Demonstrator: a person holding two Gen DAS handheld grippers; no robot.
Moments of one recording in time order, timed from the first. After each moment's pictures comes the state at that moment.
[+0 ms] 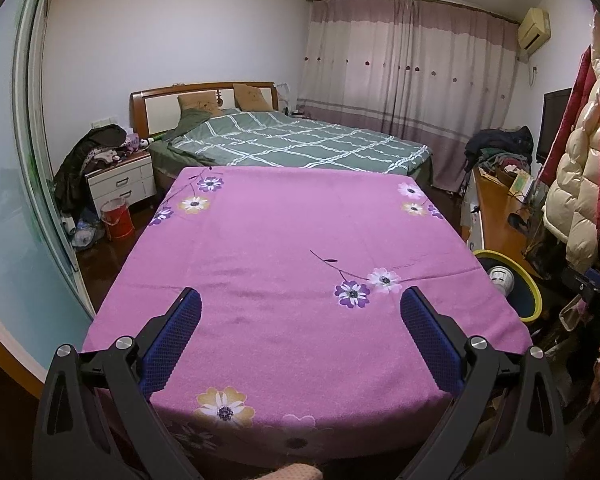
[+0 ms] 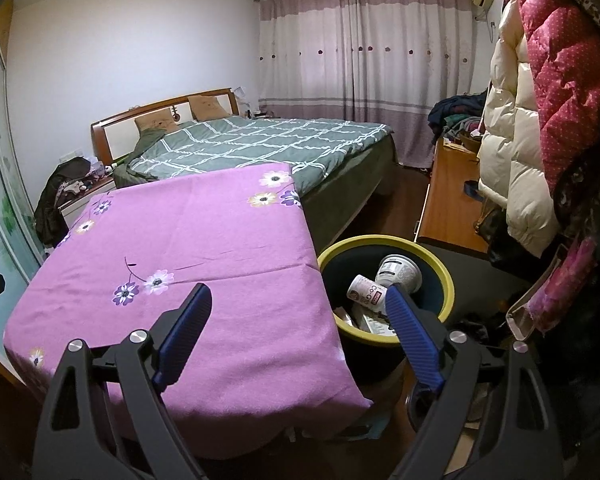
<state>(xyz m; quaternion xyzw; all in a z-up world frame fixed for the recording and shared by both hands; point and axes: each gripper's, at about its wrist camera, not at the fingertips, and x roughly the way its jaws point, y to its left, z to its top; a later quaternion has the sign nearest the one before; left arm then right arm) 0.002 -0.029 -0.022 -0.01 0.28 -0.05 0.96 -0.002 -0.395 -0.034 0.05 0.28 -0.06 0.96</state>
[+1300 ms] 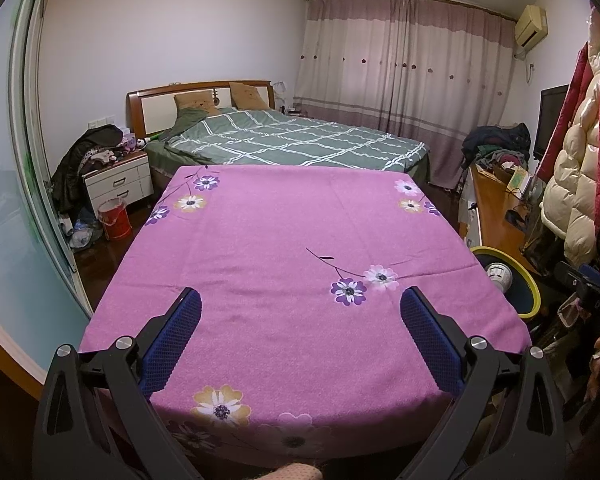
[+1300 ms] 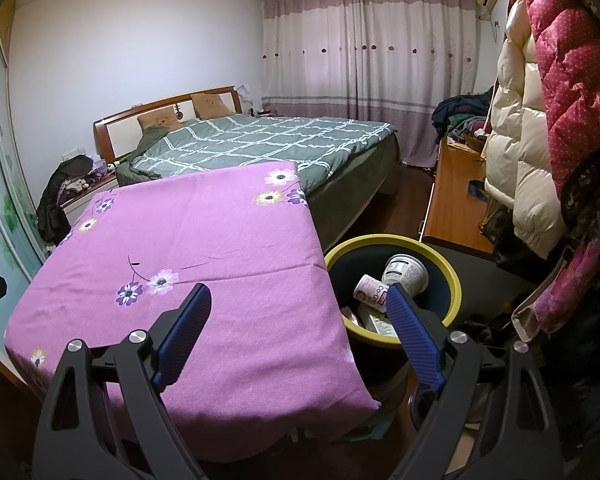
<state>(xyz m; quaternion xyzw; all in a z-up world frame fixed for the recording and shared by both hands) 0.006 -0.033 -0.022 -0.01 0.28 -0.05 0.96 0.003 -0.386 -0.036 0.05 0.28 -0.06 0.96</state>
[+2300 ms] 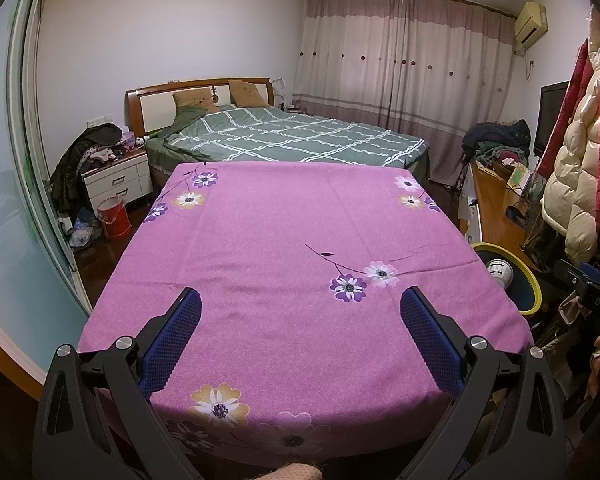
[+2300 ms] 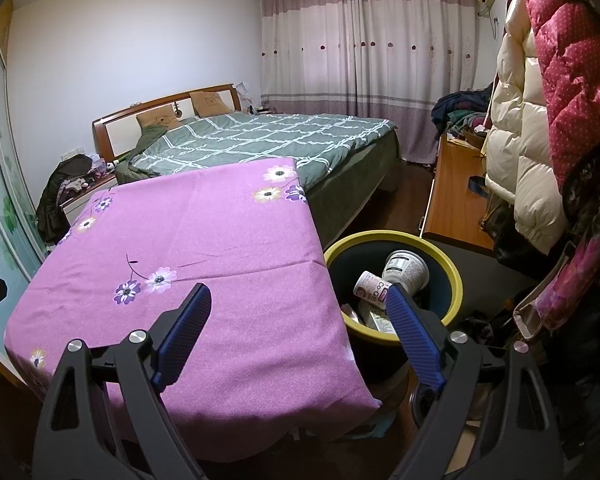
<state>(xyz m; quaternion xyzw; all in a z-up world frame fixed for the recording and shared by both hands) 0.007 -0.031 -0.025 -0.01 0.28 -0.05 0.96 0.002 -0.386 -0.037 0.05 0.28 -0.06 0.96</state>
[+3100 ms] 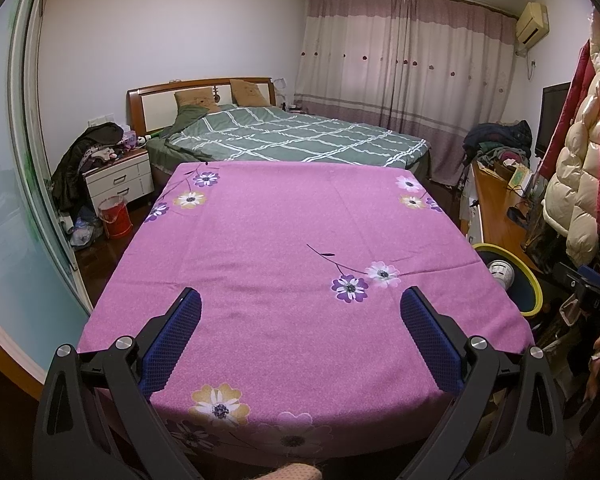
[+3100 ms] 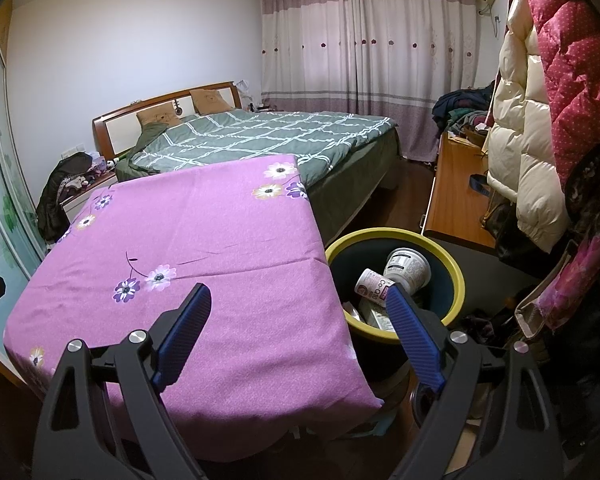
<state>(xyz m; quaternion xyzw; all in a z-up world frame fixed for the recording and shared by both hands) 0.009 -0.029 -0.026 -0.01 0.28 -0.05 0.96 0.004 -0.386 -0.037 0.05 0.28 -0.06 0.96</state>
